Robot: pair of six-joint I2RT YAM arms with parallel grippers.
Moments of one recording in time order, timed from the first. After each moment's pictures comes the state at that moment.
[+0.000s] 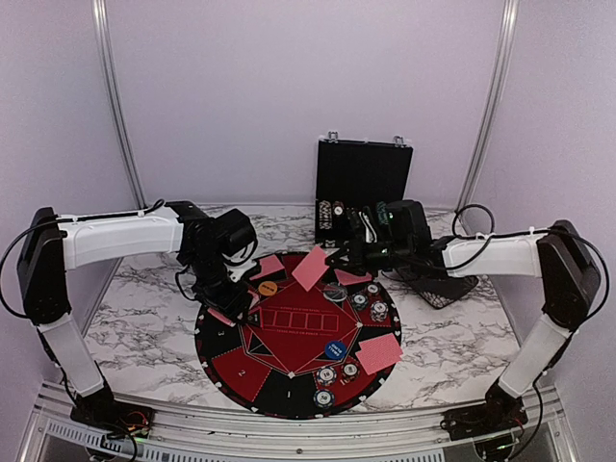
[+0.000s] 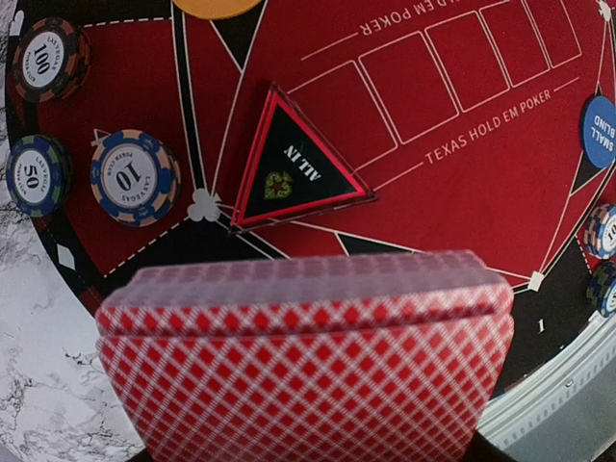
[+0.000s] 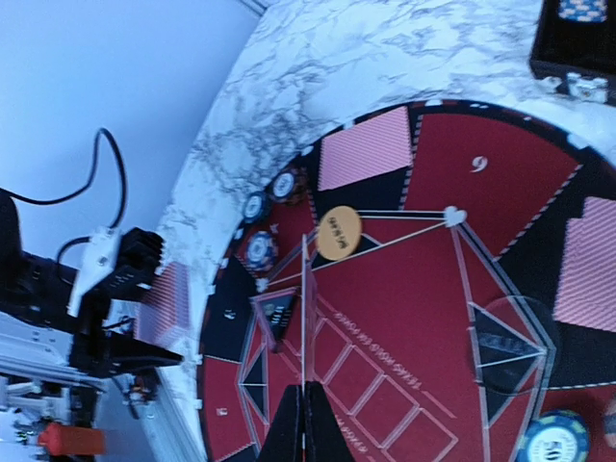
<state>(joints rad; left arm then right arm) -0.78 1.75 1.36 -1.06 0.10 -0.20 0.61 1.66 0.99 0.17 -0.58 0.68</state>
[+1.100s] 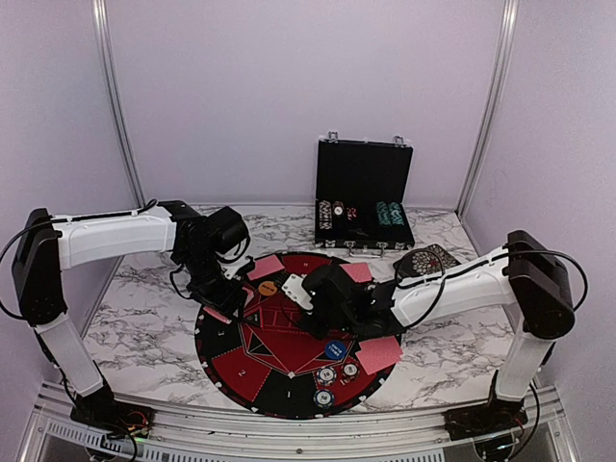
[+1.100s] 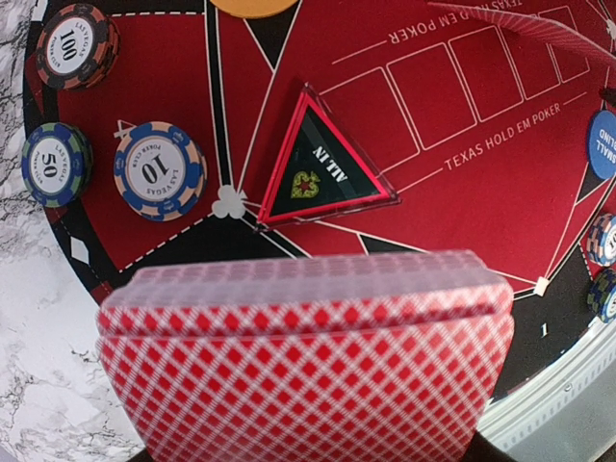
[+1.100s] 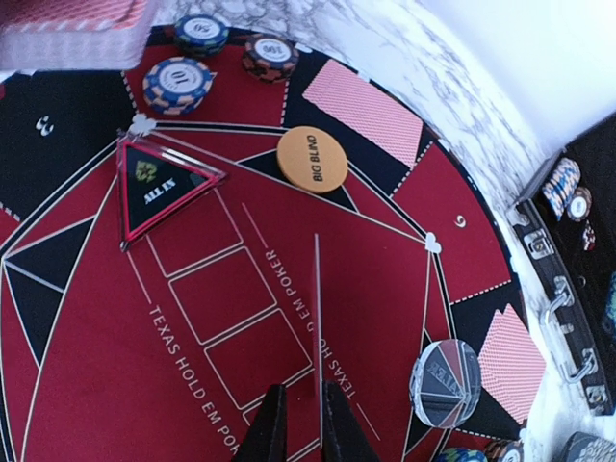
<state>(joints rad) -0.74 1.72 1.33 -1.04 0.10 -0.20 1.11 1.80 1.05 0.03 0.38 -0.14</state>
